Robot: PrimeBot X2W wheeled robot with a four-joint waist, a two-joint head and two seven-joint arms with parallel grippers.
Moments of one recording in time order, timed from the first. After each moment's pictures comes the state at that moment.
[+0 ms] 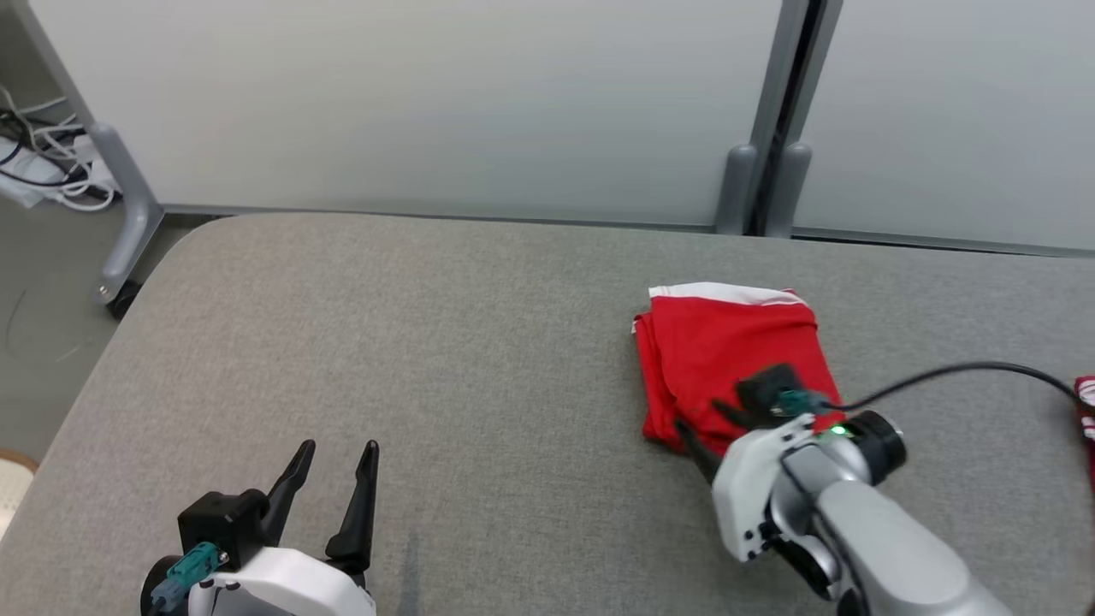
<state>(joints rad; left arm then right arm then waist) -0.10 0.41 -0.58 0.13 -0.76 0.26 -0.22 -0.55 -0.10 0.65 0.78 0.38 0.13 0.07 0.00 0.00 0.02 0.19</state>
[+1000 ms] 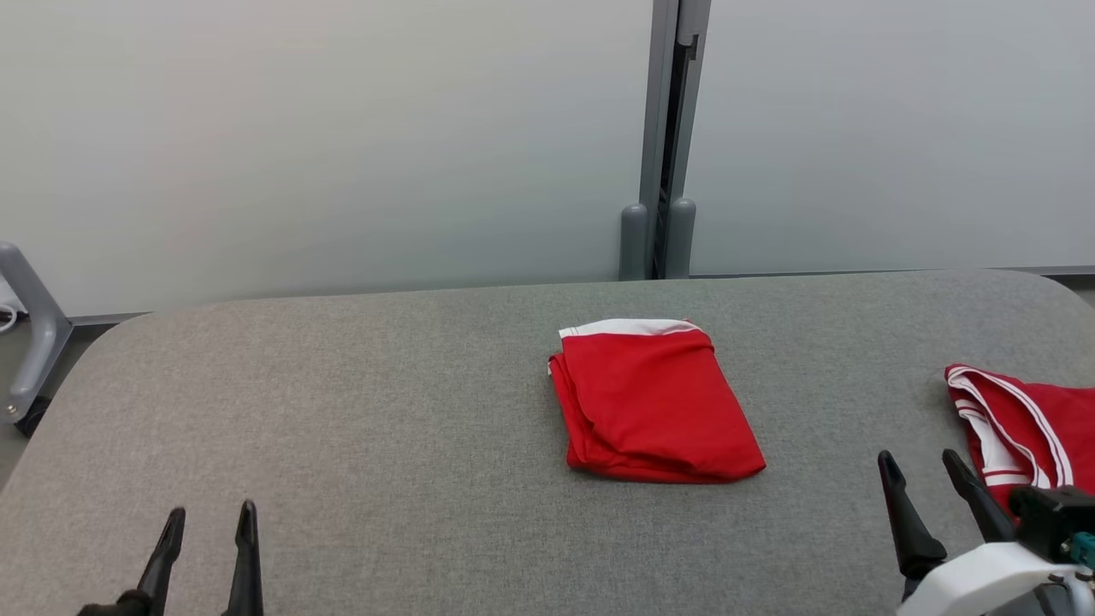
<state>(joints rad) 0.18 0.20 -0.03 0.09 -0.37 0.02 -0.26 0.05 -0.08 -0.02 0.10 0.27 0.13 0.03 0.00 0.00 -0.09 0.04</state>
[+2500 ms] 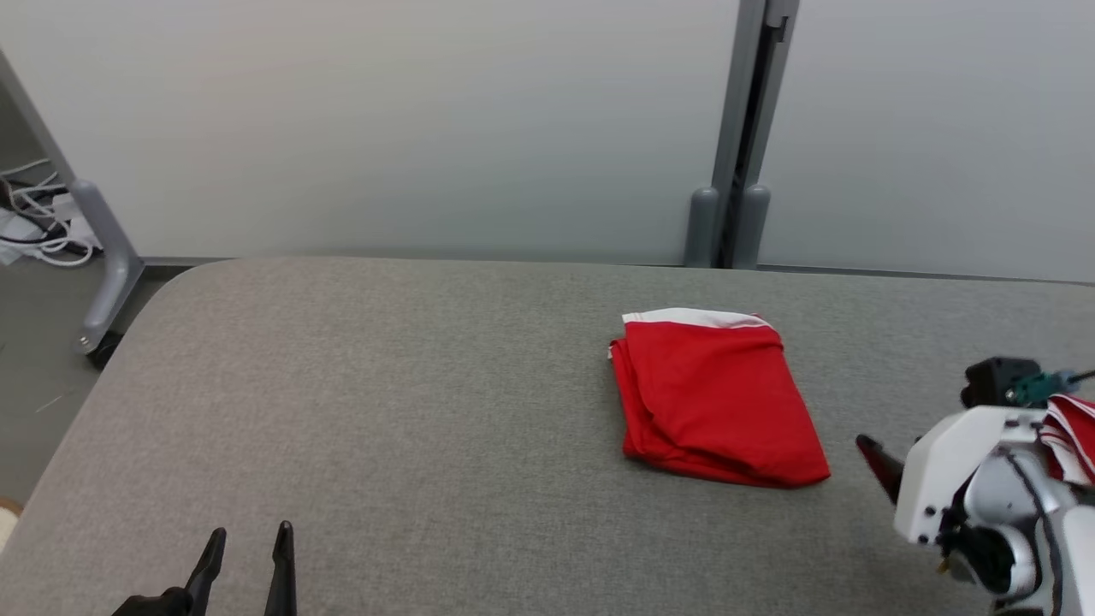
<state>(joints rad) 0.19 0.18 -0.06 0.14 -0.36 0.04 -0.18 -0.17 -0.07 -0.08 0.22 0.27 0.13 0.64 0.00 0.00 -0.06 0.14</state>
